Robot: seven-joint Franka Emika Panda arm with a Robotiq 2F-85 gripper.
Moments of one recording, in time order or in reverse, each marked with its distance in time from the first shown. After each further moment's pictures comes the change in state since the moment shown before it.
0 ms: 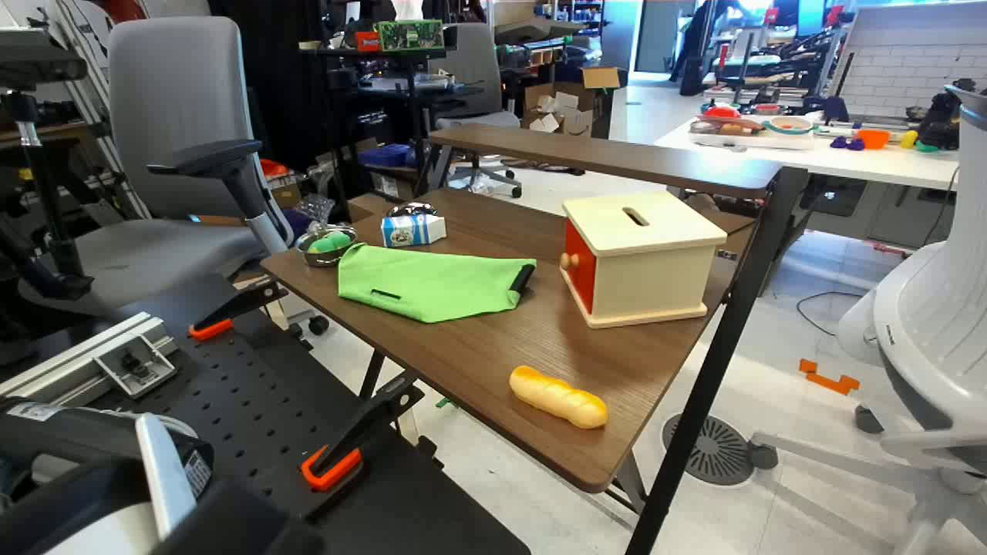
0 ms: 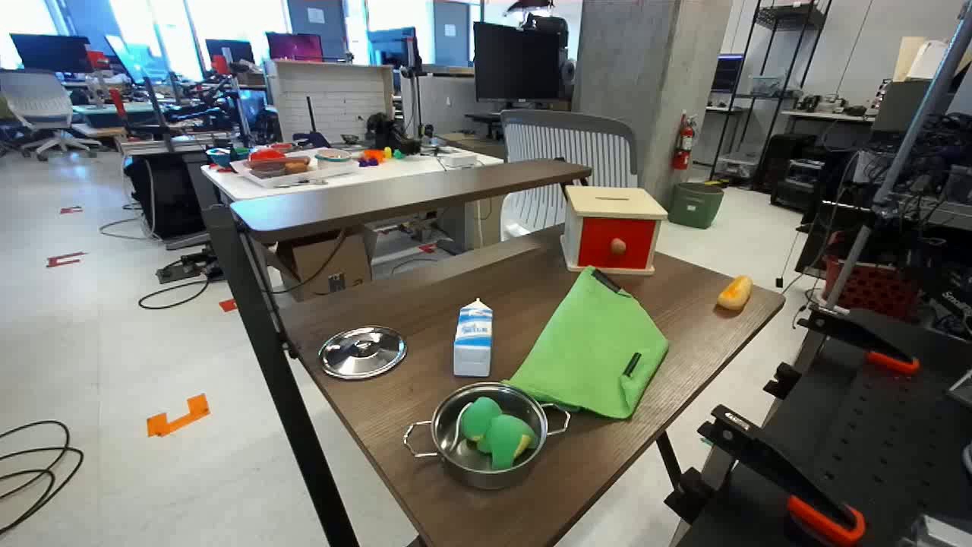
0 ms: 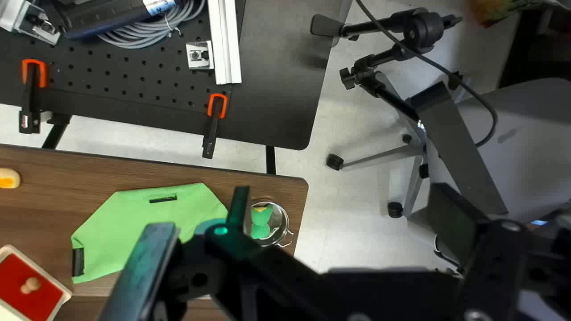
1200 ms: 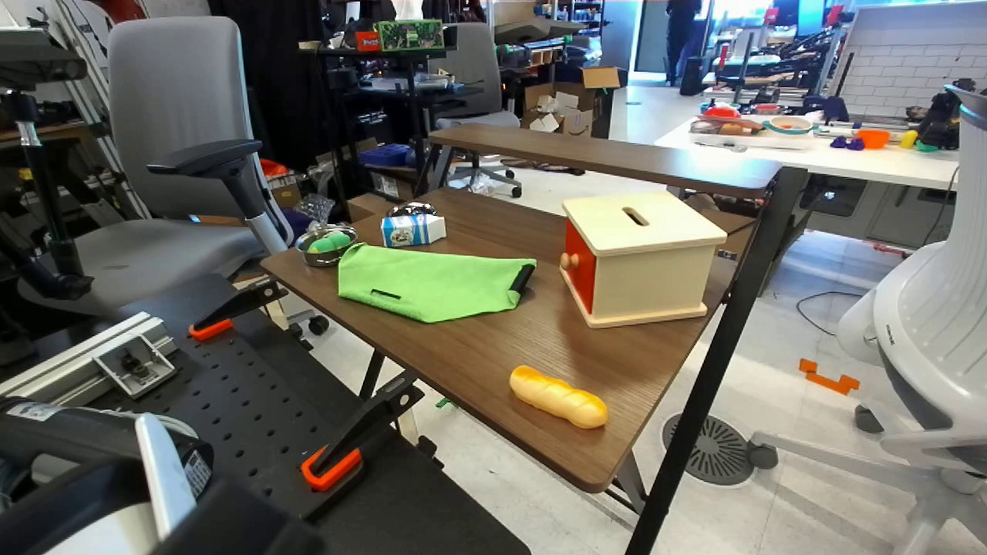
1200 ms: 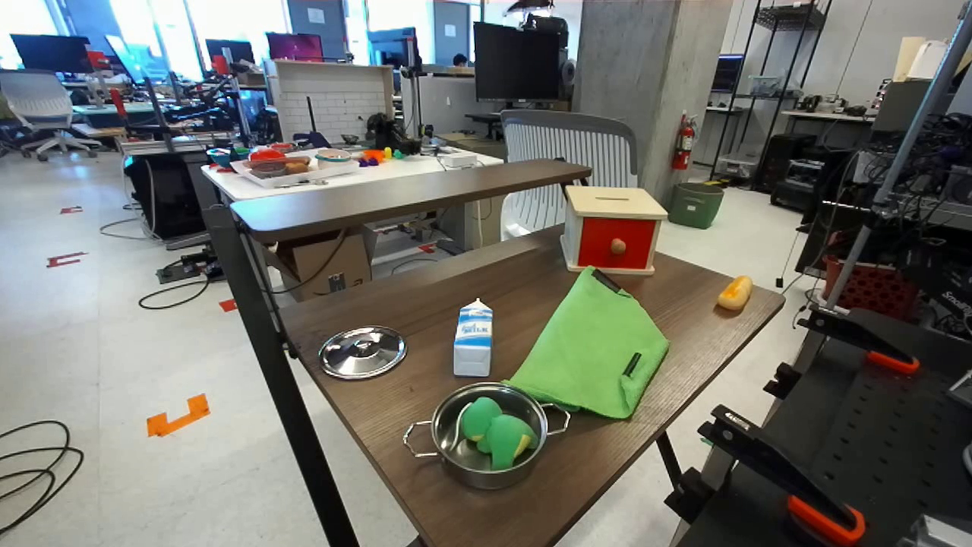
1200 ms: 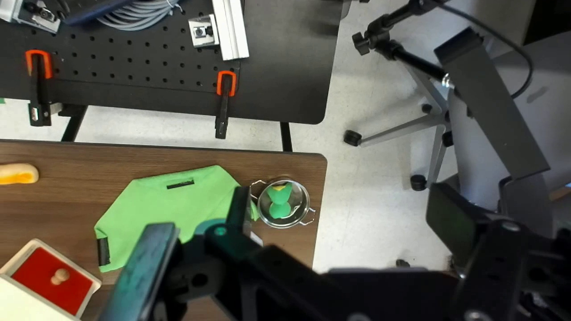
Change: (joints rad) arm -0.061 0.048 0.049 -0.010 -0.003 0.104 0.057
